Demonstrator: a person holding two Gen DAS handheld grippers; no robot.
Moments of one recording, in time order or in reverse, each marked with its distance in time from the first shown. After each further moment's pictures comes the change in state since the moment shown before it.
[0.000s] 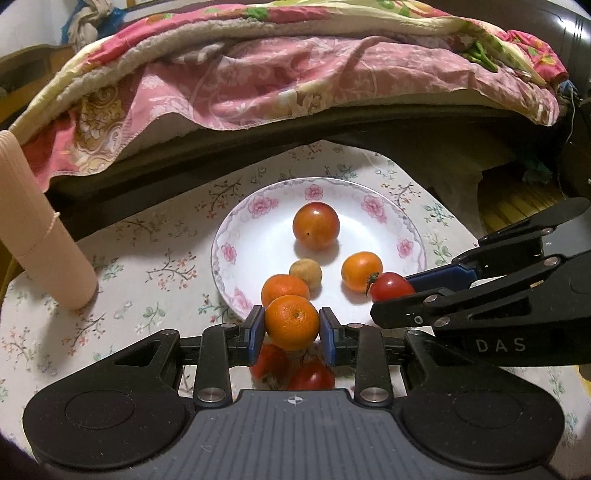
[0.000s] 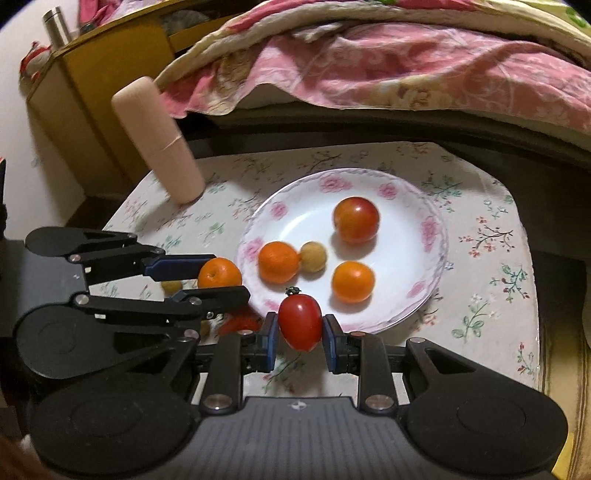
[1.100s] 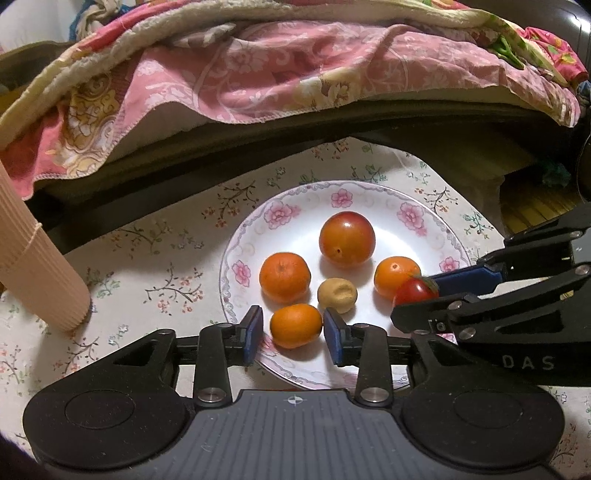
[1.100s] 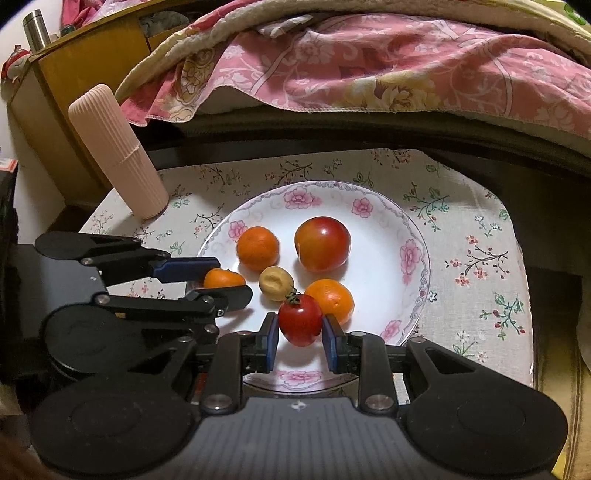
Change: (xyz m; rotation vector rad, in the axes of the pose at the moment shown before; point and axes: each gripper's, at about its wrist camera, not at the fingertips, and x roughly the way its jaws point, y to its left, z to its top) left arm 0.037 0.010 0.014 0.009 0.045 0.032; right arm 0.028 -0.018 0.019 -0.010 -0.014 -0.039
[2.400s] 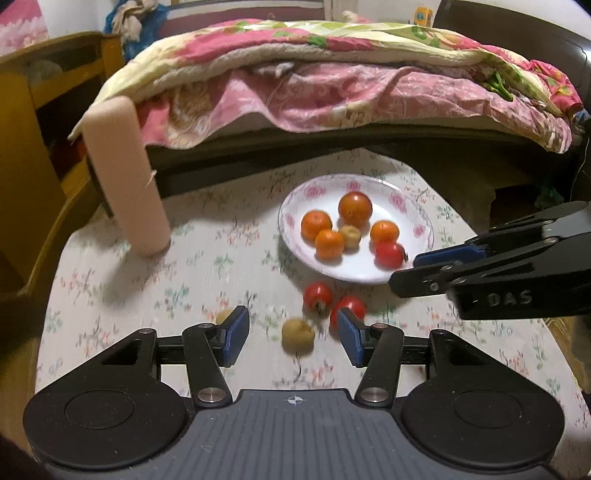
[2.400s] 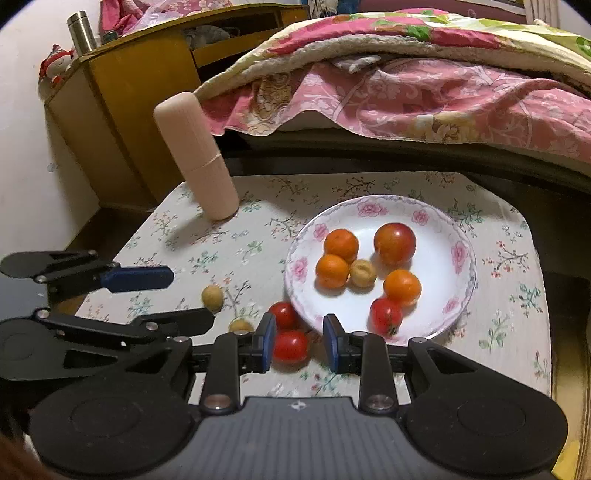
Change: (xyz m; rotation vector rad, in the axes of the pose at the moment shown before) left arm -0.118 0.023 -0.058 -0.104 -0.022 0.003; right arm -0.057 0.068 -0.029 -0.039 -0.060 0.051
